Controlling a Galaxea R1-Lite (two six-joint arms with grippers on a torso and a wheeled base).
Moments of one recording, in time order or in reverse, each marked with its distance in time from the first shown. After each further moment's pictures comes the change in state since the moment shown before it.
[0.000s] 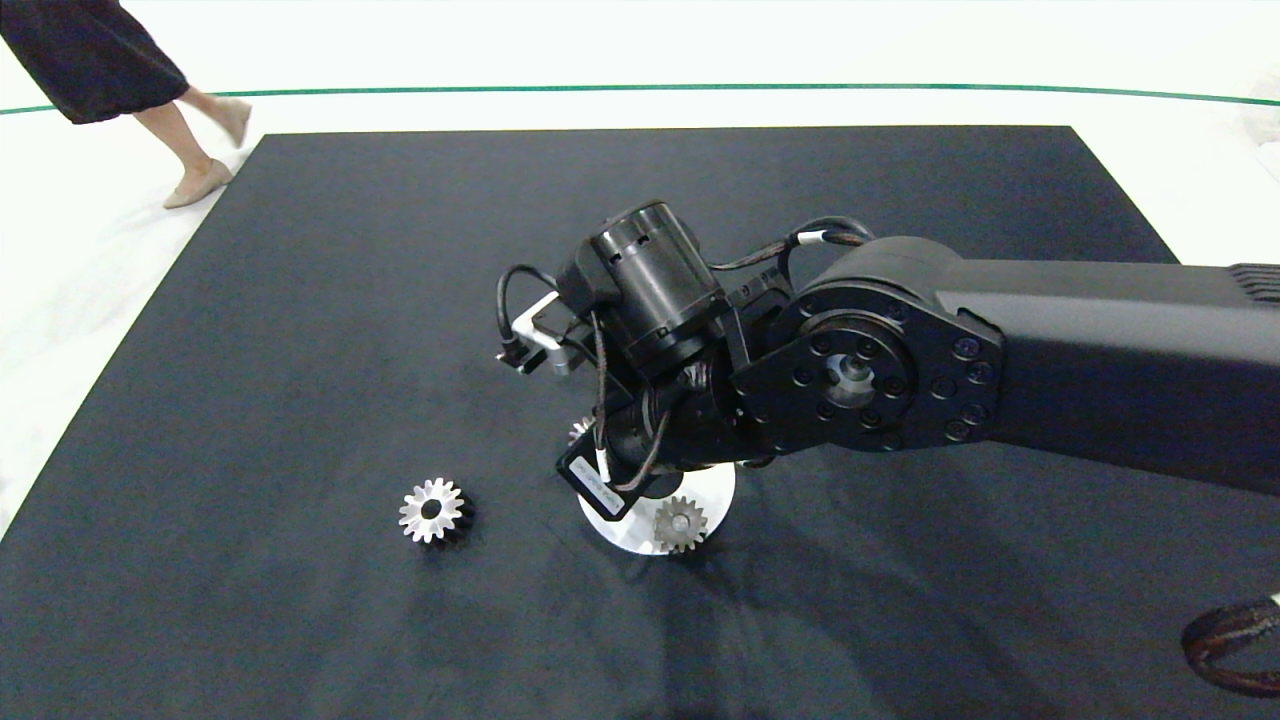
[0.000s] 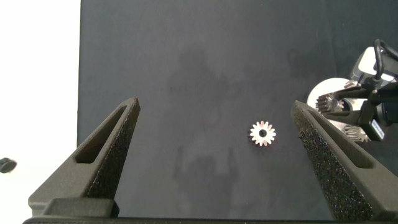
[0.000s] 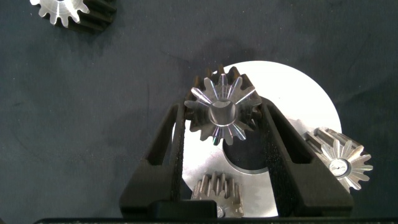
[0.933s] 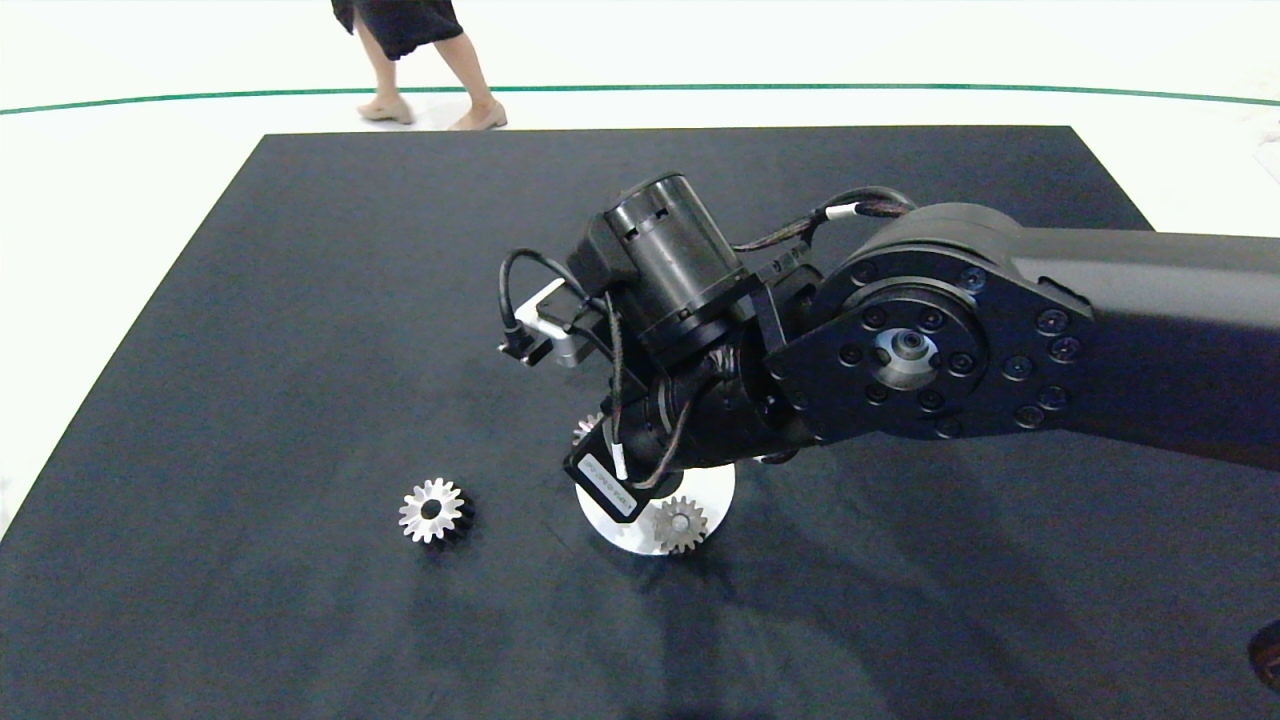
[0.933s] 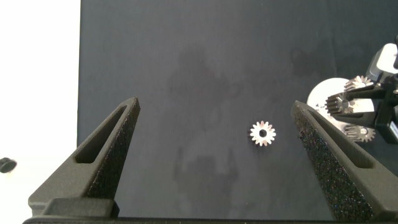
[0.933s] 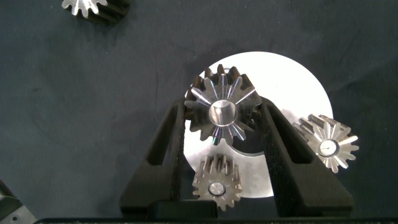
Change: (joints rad) left arm 0.000 0.000 0.000 0.000 0.000 0.000; right arm 0.010 -0.043 0.005 0.044 0.008 -0.003
